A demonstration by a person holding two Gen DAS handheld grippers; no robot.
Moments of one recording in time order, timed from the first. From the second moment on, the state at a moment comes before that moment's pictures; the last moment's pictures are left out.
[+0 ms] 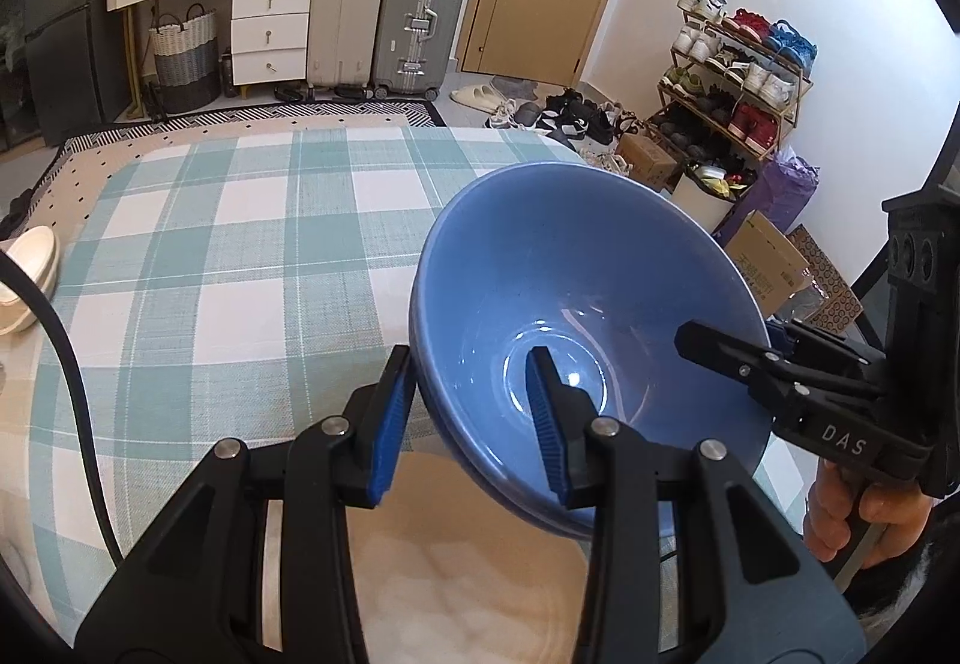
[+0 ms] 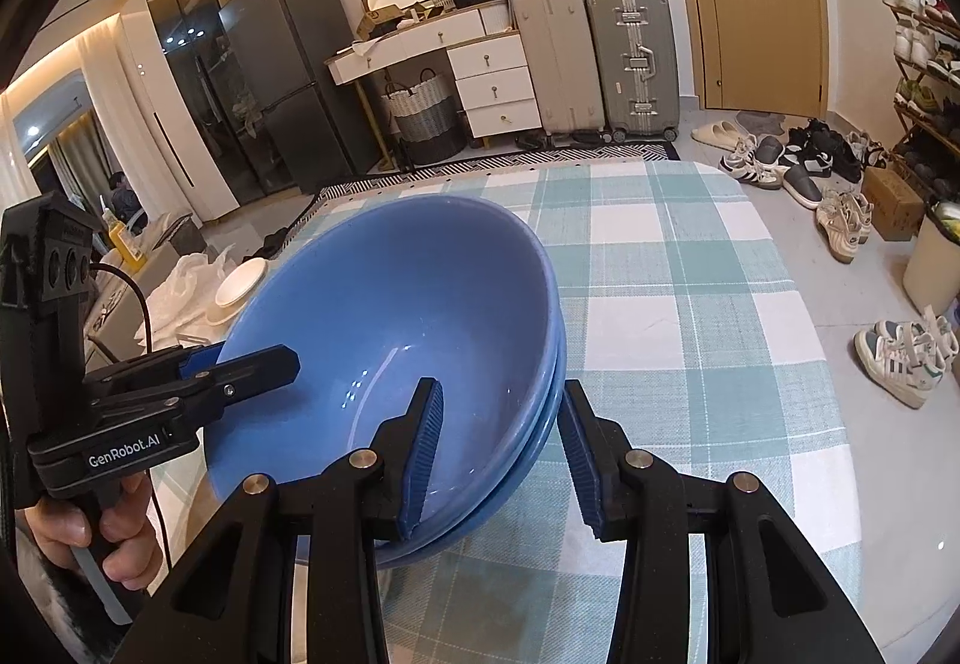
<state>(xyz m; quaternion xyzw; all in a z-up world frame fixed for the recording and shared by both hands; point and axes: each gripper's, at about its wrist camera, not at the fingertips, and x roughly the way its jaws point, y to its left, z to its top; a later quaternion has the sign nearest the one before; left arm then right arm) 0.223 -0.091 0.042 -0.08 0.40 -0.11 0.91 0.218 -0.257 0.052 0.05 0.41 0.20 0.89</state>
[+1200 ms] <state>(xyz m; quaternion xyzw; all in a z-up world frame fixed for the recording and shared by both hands) 0.045 -0.024 0.093 -0.09 0.37 -0.05 0.92 0.122 -0.175 0.079 0.03 0.38 0.24 0.89</state>
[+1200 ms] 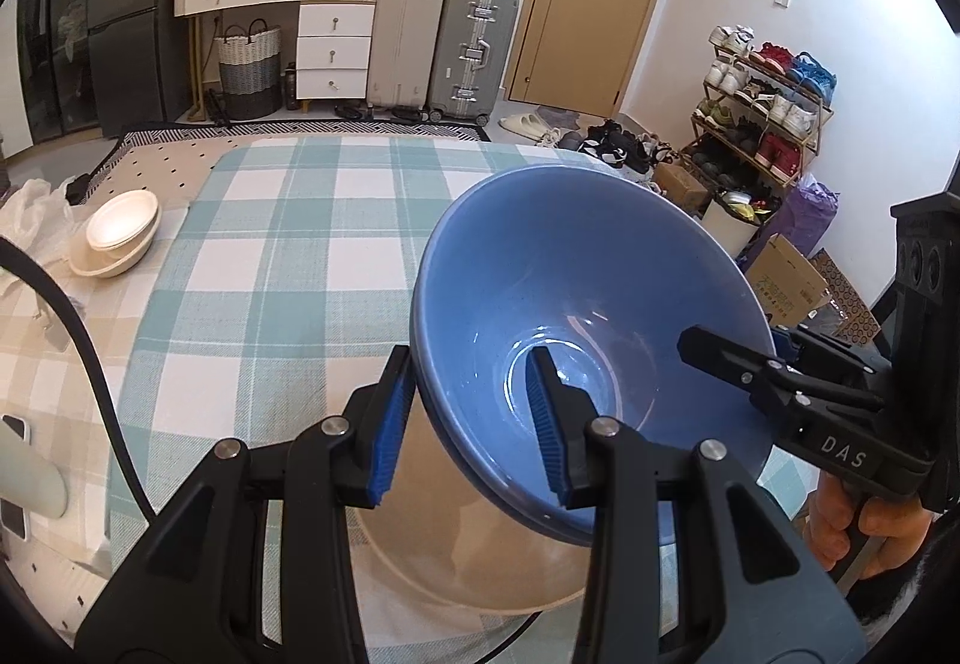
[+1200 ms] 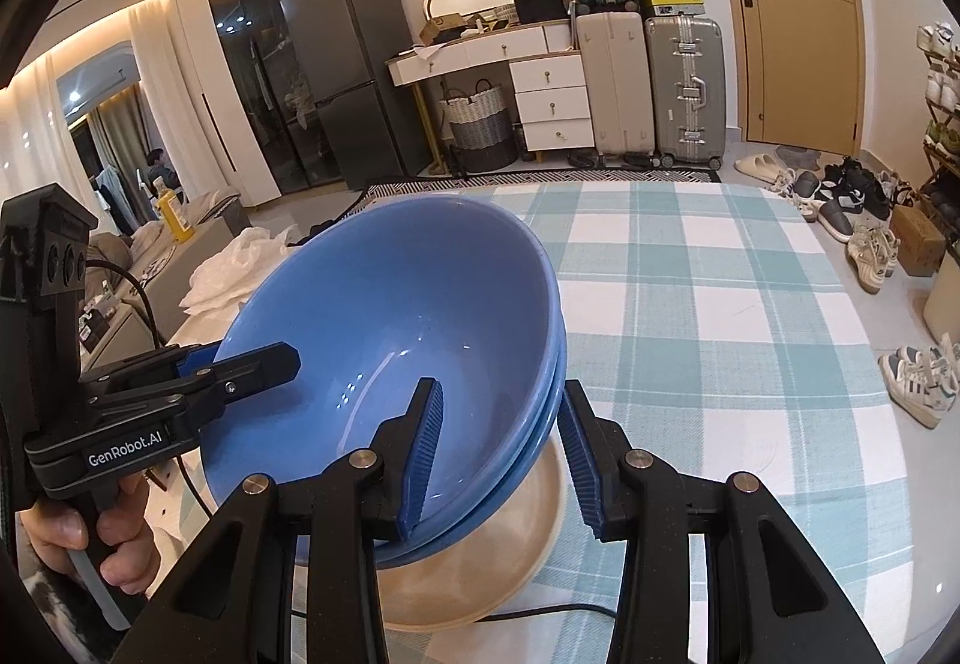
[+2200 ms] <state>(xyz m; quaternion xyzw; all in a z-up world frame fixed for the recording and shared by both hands) 0.070 -0.007 0.038 -0.08 0.42 -0.02 0.91 0.140 -0.152 0.026 0.04 0.41 0.24 0.88</state>
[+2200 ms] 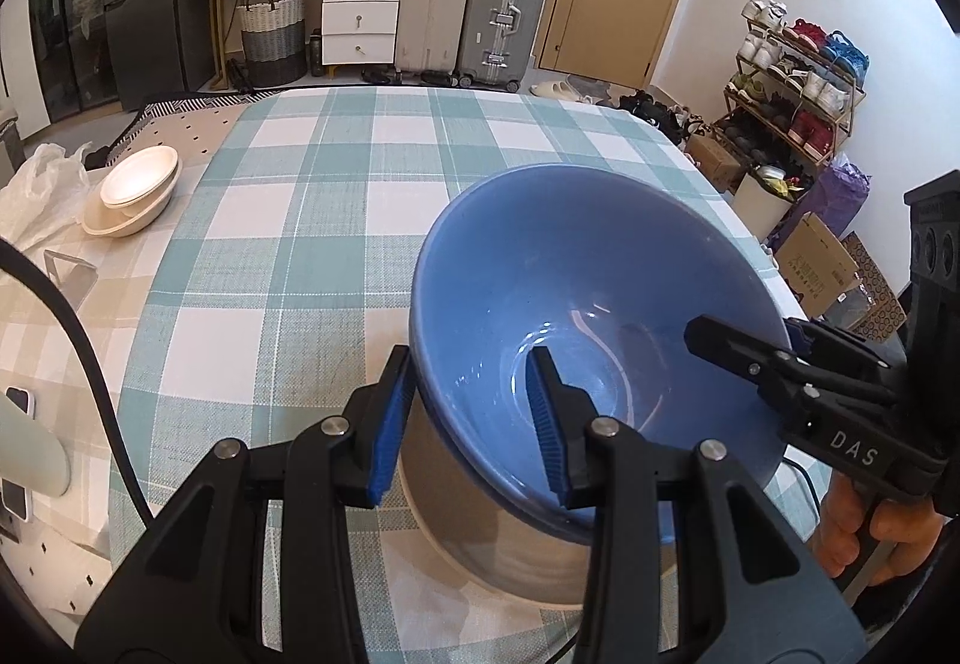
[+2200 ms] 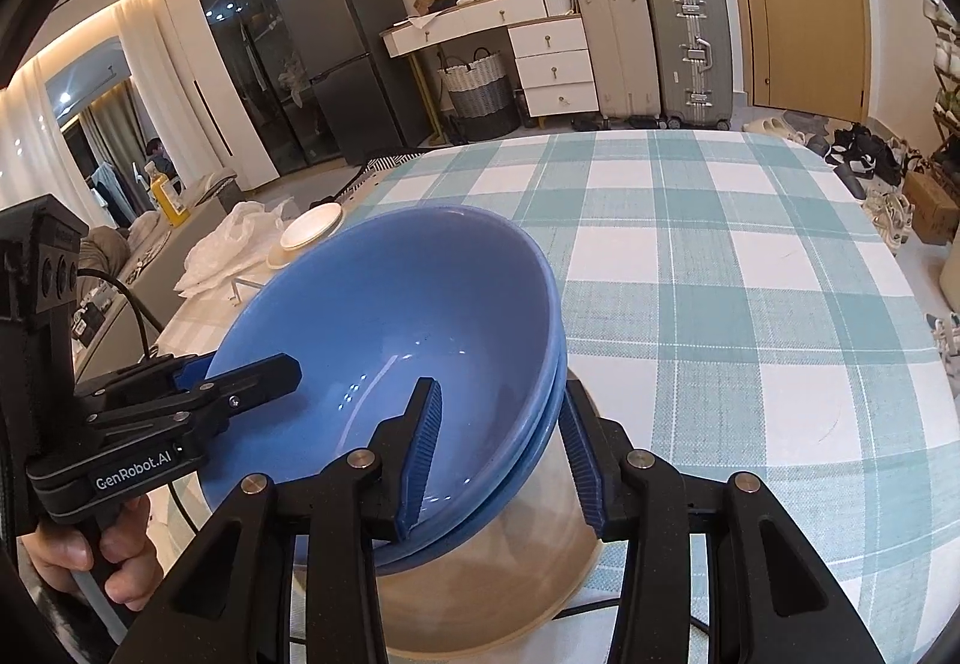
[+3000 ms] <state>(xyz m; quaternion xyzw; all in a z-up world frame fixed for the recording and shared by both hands) 0.110 -0.011 0.026 -0.07 0.41 -0.02 0.91 0.152 -0.156 0.025 0.03 0.41 0.23 0.88</state>
